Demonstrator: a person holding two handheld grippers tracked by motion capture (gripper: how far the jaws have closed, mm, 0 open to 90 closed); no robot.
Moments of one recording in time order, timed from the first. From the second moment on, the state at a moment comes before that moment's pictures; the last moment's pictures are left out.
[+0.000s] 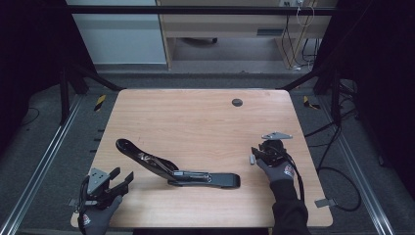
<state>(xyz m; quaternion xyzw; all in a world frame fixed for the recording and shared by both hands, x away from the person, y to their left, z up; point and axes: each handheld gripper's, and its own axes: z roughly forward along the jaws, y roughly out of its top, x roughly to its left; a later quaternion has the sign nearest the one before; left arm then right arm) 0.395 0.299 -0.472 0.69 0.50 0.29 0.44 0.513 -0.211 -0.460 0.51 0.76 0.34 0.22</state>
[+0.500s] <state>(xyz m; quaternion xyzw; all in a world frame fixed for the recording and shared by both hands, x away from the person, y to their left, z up) 0.395 0.298 -0.473 0.69 0.50 0.29 0.44 0.533 -0.202 -0.463 0.52 0.77 0.30 0.20</state>
